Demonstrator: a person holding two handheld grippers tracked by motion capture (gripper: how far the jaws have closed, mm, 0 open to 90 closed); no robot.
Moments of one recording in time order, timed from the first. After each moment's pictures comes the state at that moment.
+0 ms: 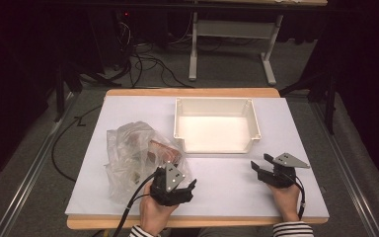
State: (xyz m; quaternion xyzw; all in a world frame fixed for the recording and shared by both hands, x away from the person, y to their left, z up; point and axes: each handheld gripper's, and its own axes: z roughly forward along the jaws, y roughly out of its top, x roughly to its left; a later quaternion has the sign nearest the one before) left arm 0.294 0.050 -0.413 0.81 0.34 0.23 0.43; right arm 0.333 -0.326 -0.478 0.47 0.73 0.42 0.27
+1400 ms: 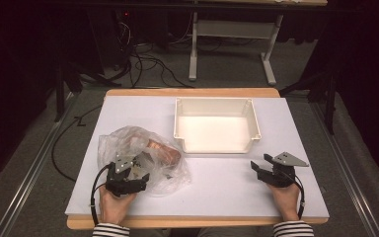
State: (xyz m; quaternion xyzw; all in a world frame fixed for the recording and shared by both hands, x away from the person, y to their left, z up) left arm 0.345 0.169 -0.470 0.79 0.47 0.18 0.35; right arm 0.336 -0.325 -0.478 0.48 0.73 0.41 0.27
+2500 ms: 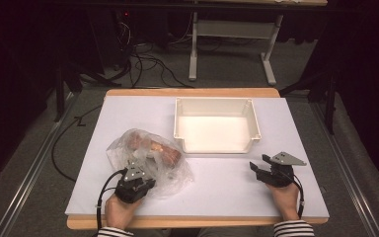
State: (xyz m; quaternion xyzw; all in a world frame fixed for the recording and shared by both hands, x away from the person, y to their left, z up) left arm 0.330 0.147 -0.479 0.84 0.37 0.10 0.38; right arm 0.338 -0.322 -0.478 0.48 0.74 0.40 0.26
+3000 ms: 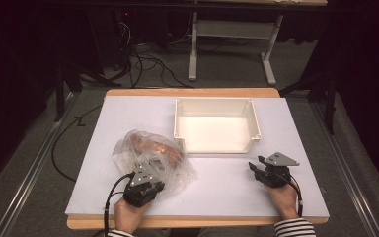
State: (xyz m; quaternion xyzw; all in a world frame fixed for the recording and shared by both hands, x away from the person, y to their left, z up) left arm 0.321 0.126 -0.486 0.83 0.36 0.09 0.42; right arm 0.337 -0.310 -0.478 0.46 0.77 0.36 0.28
